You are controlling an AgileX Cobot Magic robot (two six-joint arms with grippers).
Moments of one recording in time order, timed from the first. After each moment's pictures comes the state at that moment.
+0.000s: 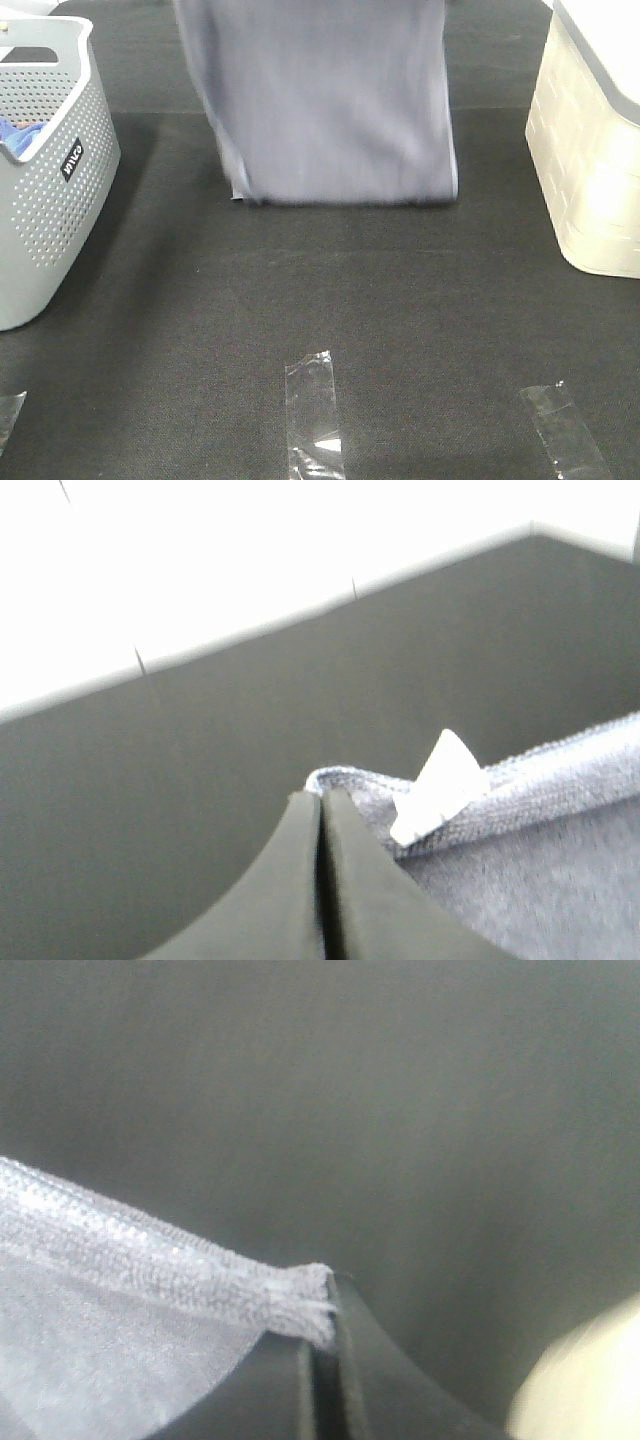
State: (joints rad) left arm -0.26 2.03 -1.70 0.32 -0.10 -0.19; right arm 0.30 2.01 -1.94 -0.17 0.57 -0.04
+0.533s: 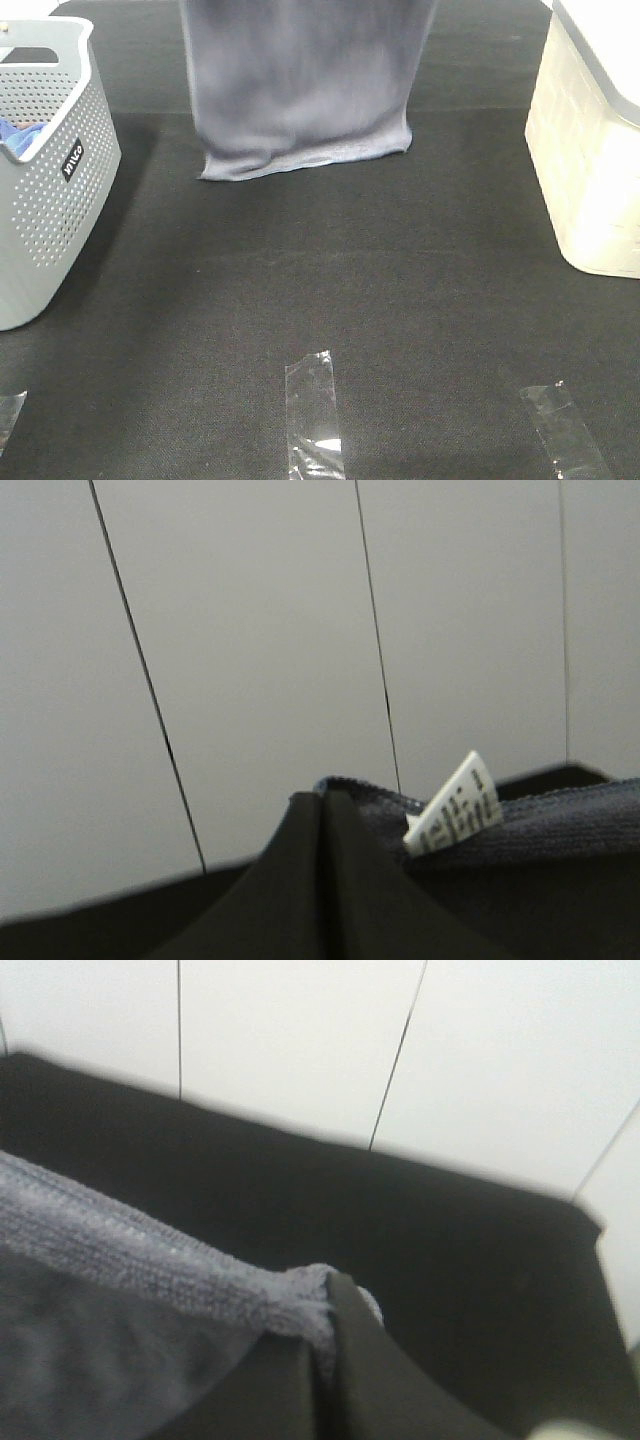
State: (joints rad) left arm -0.29 2.04 -2.20 0.31 0.20 -0.19; right arm 0.30 2.01 -2.37 -0.17 0.76 -0.04
